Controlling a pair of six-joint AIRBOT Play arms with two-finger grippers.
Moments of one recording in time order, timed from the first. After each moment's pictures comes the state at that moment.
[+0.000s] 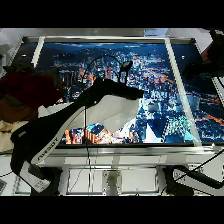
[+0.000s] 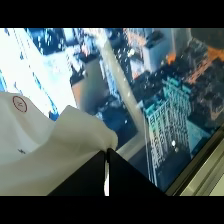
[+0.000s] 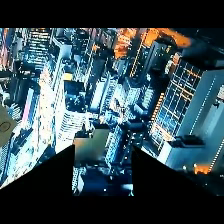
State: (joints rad) left arm -0.74 -1.73 1.71 -2.09 0.76 1.50; right arm -0.18 -1.23 1.53 -1.37 1.22 1.36
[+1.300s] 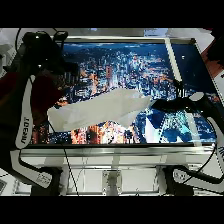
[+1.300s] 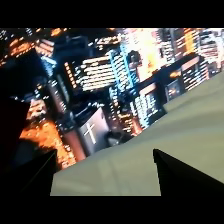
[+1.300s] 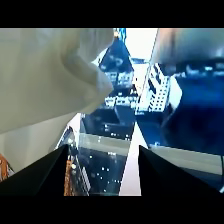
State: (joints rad) left arm -0.20 -1.67 1.97 -1.53 1.51 1.52; right arm -0.16 -1.31 0.87 -0.90 0.96 1.16
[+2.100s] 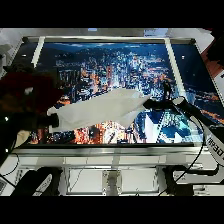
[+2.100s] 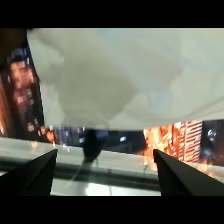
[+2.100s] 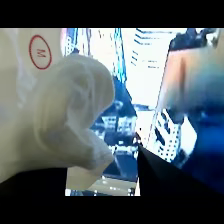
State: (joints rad) left arm -0.16 -0.66 0.69 -1.47 1.23 1.22; right arm -0.02 -1.45 0.83 -0.75 0.59 1.05
